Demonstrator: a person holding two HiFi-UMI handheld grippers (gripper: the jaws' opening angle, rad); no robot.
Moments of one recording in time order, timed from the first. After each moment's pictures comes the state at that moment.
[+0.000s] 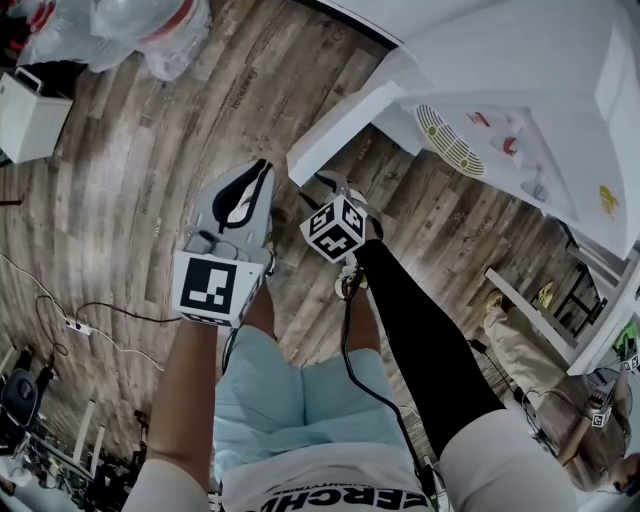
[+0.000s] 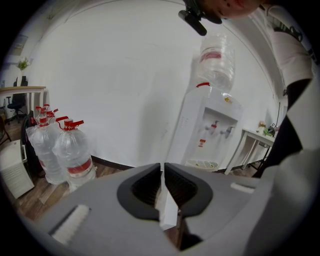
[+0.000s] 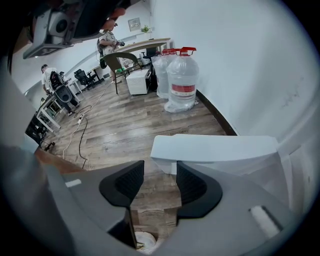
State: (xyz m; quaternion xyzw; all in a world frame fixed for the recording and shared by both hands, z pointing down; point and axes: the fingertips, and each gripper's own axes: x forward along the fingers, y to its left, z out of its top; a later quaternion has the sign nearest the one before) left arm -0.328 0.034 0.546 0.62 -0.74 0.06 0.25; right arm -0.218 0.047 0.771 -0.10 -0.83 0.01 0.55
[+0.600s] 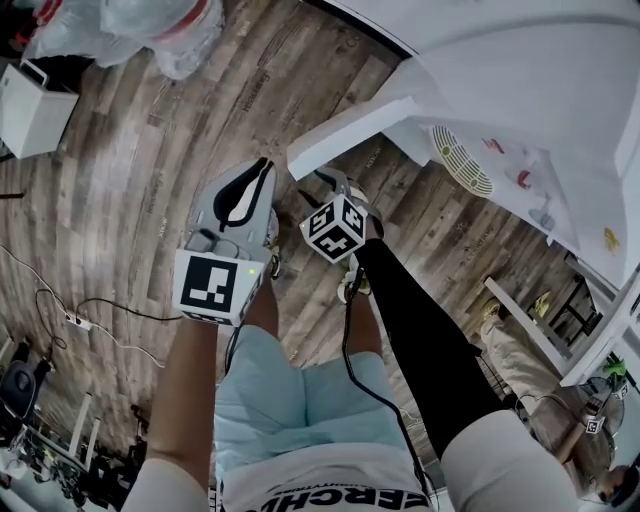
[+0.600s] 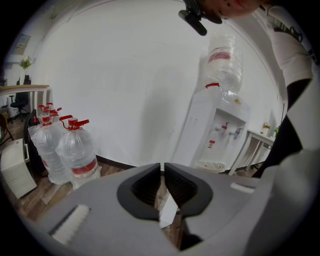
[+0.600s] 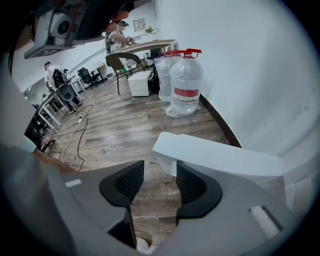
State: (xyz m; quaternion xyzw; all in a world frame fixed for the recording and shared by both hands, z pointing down) left arm -0.369 0.035 0.555 0.61 -0.75 0.06 0.25; right arm -0.264 0.046 0.772 -0.11 -0.84 -0.01 0.54
